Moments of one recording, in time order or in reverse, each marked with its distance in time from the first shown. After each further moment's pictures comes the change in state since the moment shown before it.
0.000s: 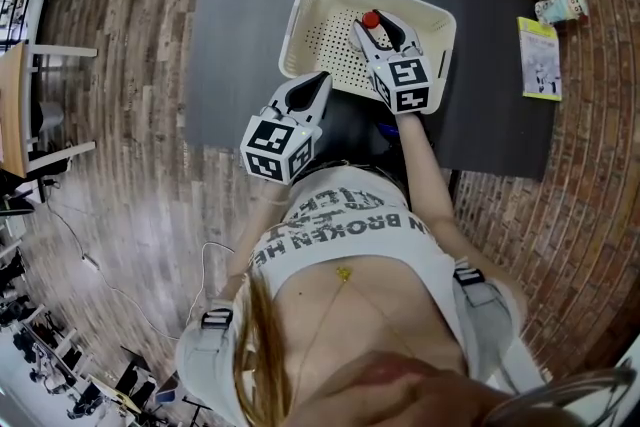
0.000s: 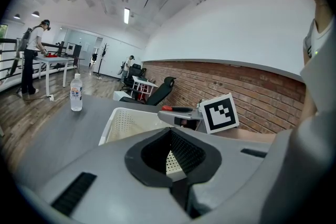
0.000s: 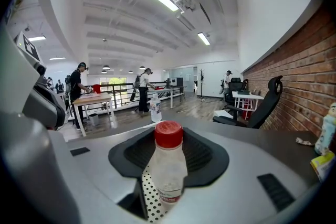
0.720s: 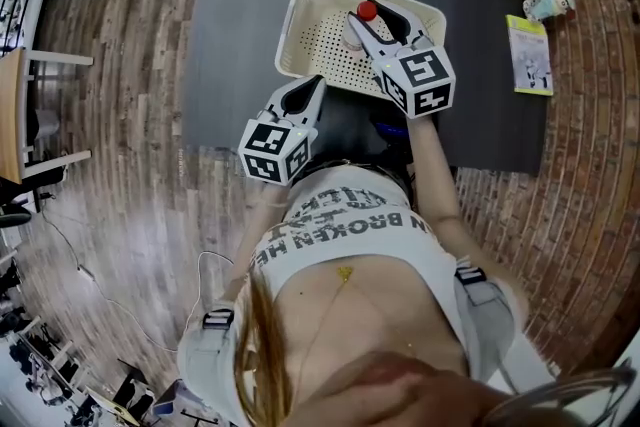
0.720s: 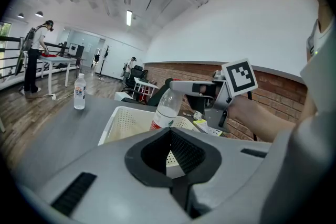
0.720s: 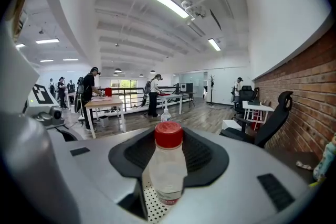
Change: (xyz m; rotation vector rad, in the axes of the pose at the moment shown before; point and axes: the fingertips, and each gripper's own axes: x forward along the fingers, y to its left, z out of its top) left arm -0.016 -0.008 -0.009 -0.016 -0.023 0.011; right arm -0.048 0.025 0.083 -0.062 -0.053 0.101
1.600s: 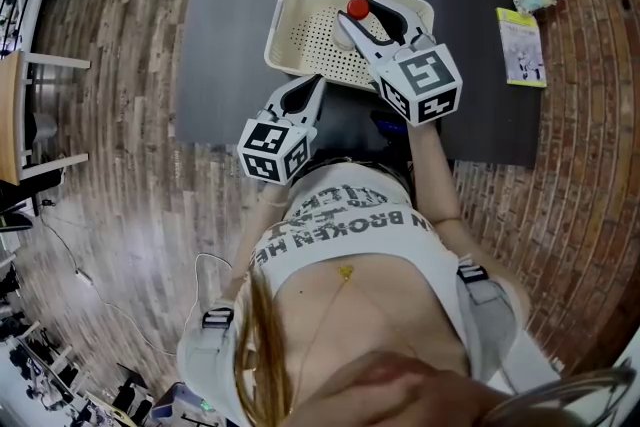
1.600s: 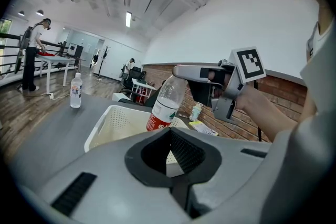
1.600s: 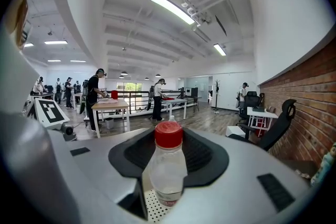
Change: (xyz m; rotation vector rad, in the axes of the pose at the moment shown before) left arm -0.001 -0.033 -0.008 -0.007 -0.022 -0.018; right arm -0.045 0.019 0.033 -0.038 -0.048 0.051
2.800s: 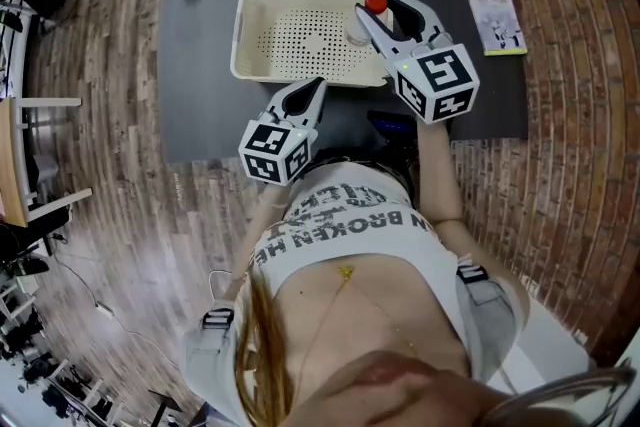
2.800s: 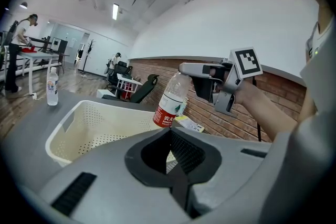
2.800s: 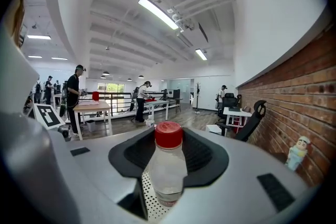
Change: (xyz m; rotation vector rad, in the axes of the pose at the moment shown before) left arm 0.037 -0.062 -0.014 0.051 0.054 -0.137; right arm -0.088 -0.069 -0.013 0.046 -0.016 -0.198
